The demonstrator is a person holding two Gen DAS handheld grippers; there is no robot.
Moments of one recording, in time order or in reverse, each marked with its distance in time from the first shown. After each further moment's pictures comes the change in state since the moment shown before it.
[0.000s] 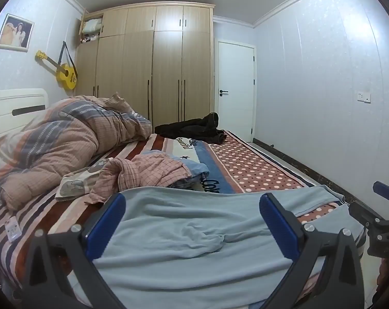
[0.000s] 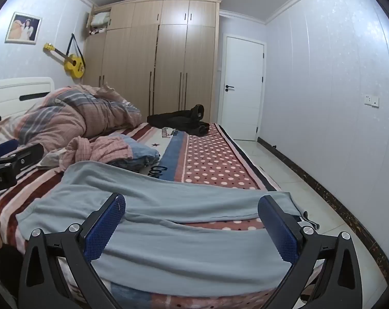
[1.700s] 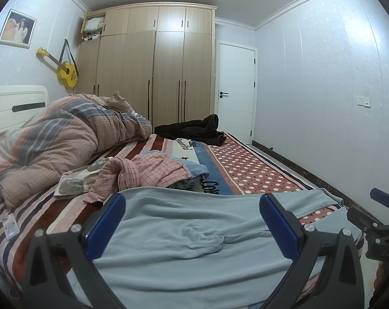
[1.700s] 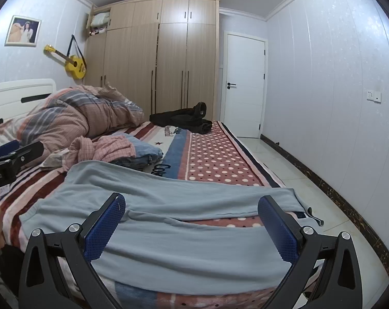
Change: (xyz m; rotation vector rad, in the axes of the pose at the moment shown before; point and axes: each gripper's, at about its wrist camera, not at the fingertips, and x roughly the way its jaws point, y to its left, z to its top) left arm 0.002 0.005 0.002 -0.023 -0.006 -0.014; right arm -0.004 0.008 -0.003 0.010 0.008 0.010
